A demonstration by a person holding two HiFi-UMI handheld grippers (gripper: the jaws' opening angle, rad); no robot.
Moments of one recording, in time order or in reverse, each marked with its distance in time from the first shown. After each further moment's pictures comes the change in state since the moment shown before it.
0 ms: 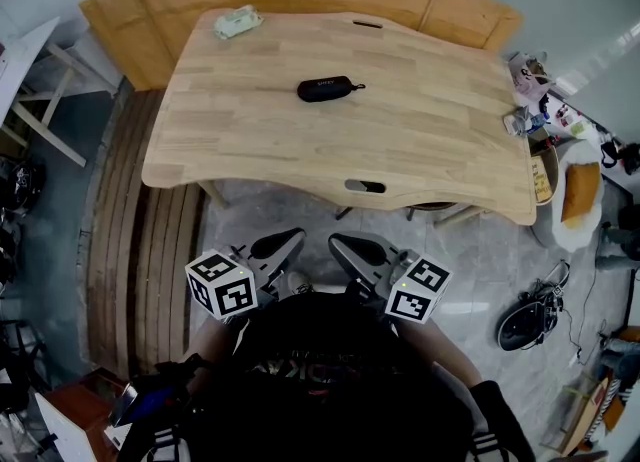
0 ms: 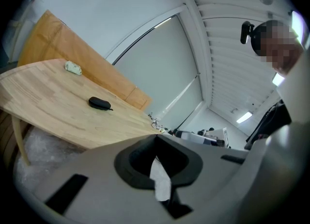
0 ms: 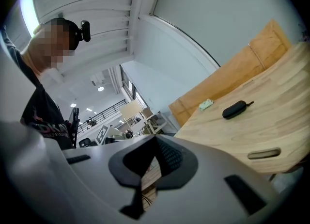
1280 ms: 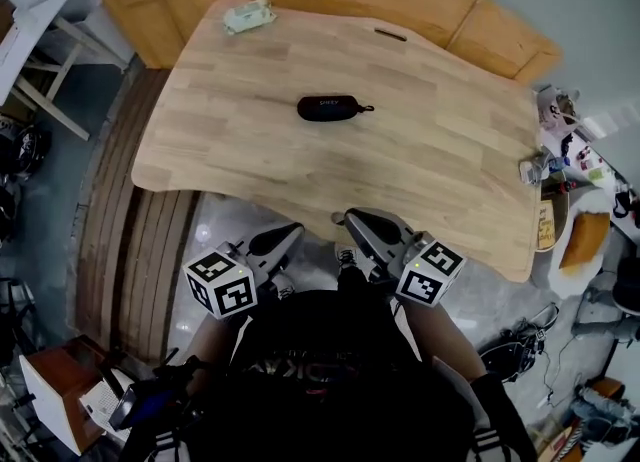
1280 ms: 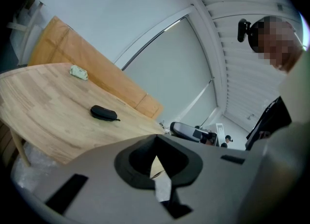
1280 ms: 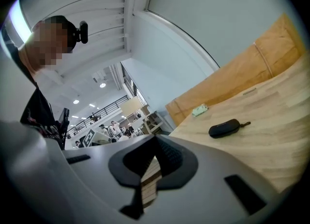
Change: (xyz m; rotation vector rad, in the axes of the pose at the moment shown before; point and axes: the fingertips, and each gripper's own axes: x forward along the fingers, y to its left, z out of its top) left arm 0.082 0.037 0.061 -0.041 -0.080 0.143; right arm 0.011 -0.126 0.095 -0.017 0.067 0.035
